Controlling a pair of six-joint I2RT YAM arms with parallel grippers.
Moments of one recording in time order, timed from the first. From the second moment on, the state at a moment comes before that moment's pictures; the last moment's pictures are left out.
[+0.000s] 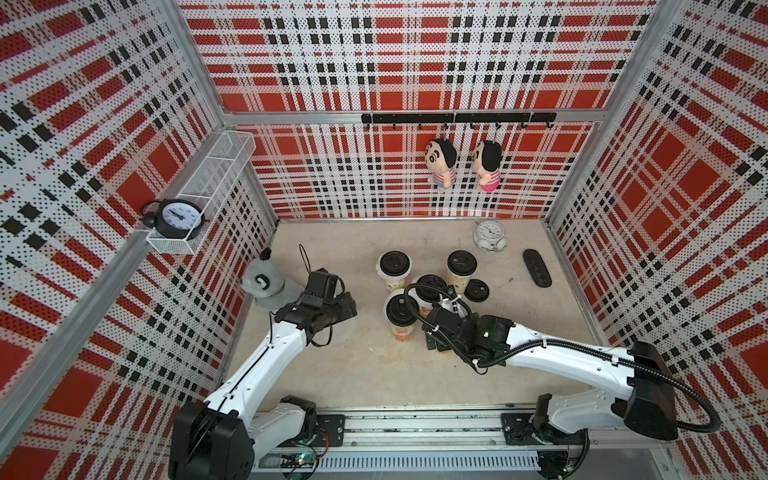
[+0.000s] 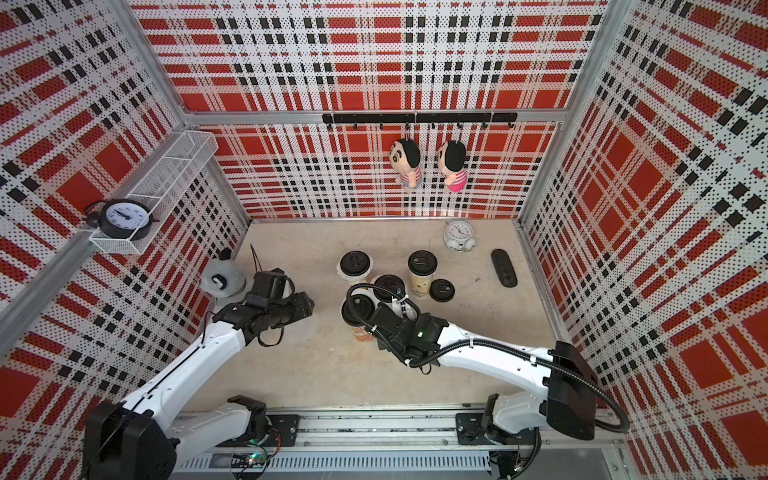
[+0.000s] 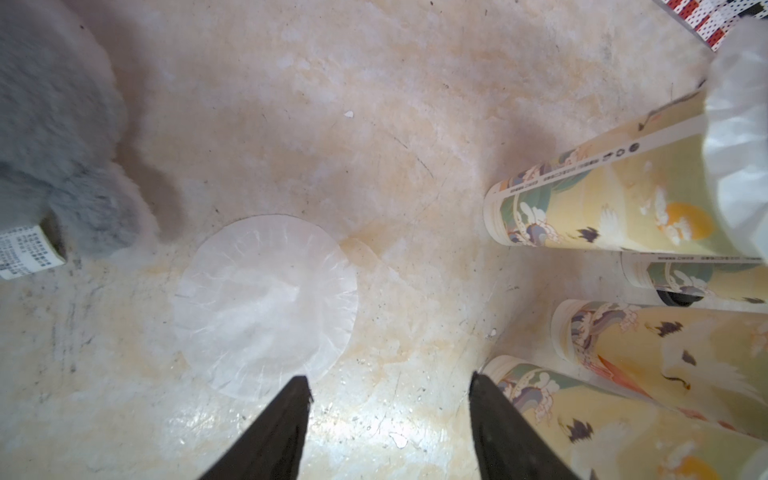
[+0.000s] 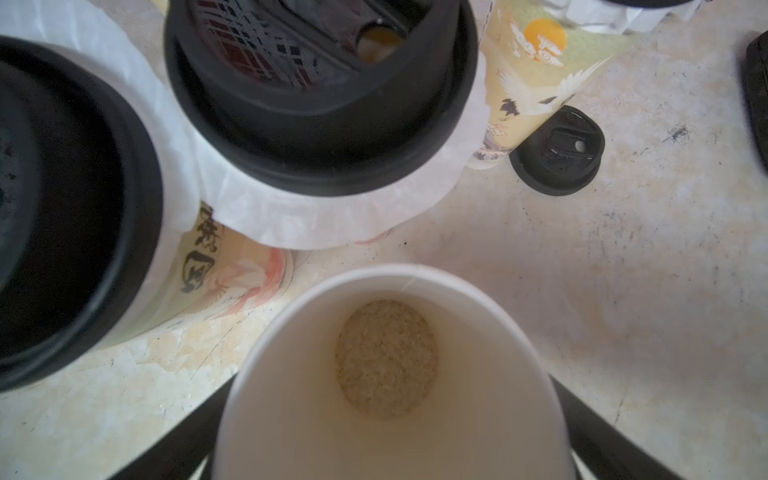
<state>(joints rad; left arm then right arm) -0.27 1.12 0.78 -0.59 0.02 -0.60 1.11 1.35 1.04 -0.79 0.56 0.79</state>
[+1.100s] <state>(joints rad) -0.10 1.40 0.67 -0.51 -0.12 -0.73 0.81 1.14 1.23 -0.80 0.30 0.47</state>
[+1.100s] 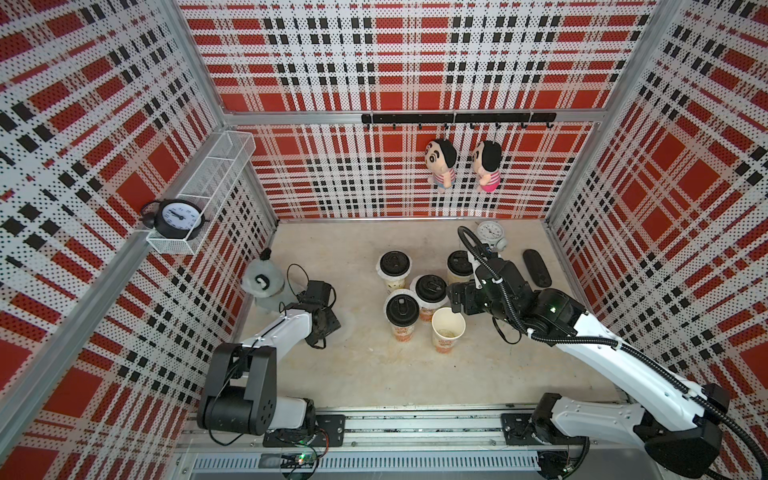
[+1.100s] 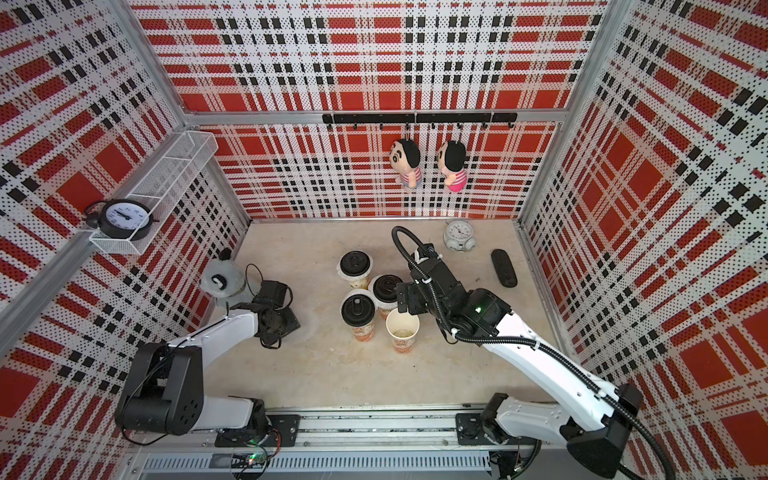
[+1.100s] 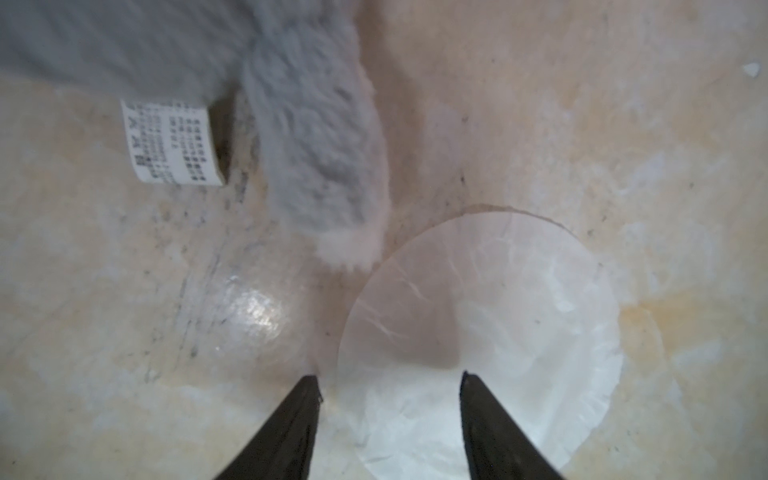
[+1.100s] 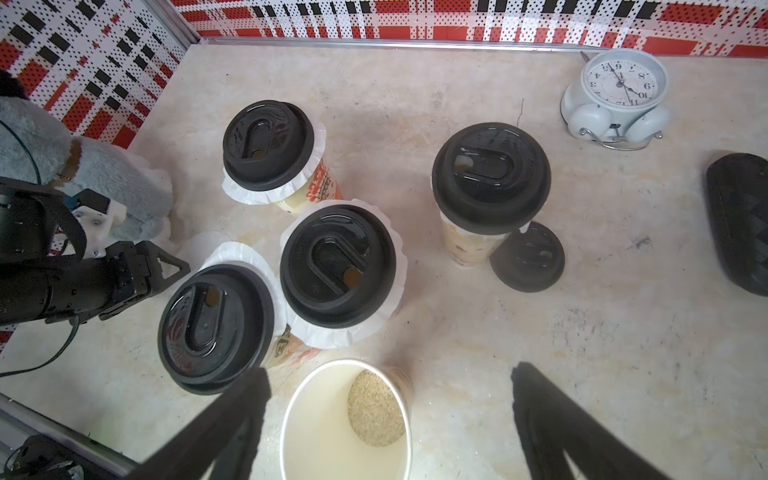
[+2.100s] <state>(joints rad) -0.16 1.59 0.71 -0.36 -0.33 -0.73 0.72 1.14 1.21 -0.82 0.22 0.43</state>
